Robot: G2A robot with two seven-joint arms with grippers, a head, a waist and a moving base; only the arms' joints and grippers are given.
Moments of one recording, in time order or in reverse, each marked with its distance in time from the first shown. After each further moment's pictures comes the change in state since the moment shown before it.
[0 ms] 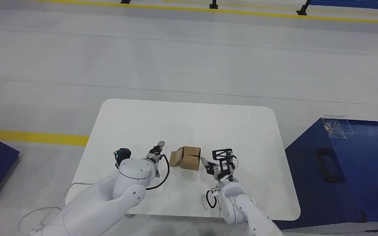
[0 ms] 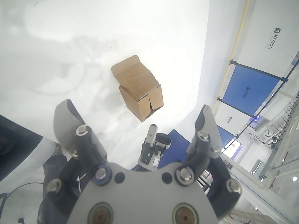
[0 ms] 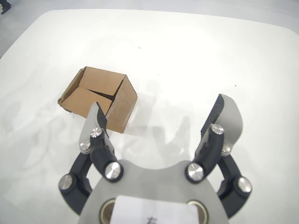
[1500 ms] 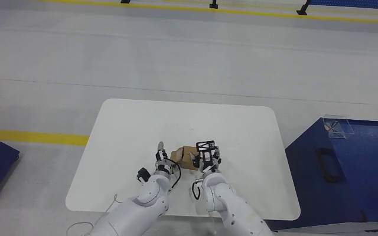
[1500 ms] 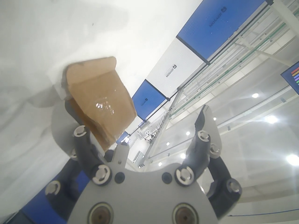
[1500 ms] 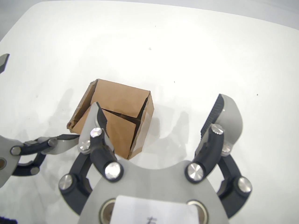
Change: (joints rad) left arm 0.132 -0.279 0.096 0.573 0.177 -1.073 -0.289; right arm 0.198 -0.109 -0.160 0.215 -0.032 0.134 0.076
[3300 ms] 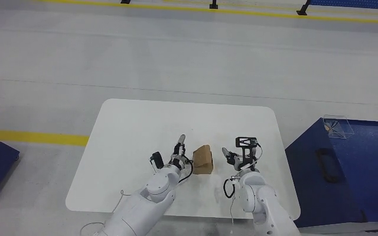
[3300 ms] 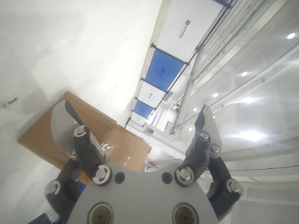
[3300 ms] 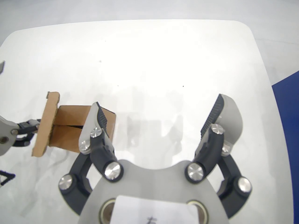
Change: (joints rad) left arm 0.025 -0.148 -0.152 0.123 0.399 0.276 -0.394; right arm -0.259 0.053 0.422 -0.367 -0.116 -0.171 0.208
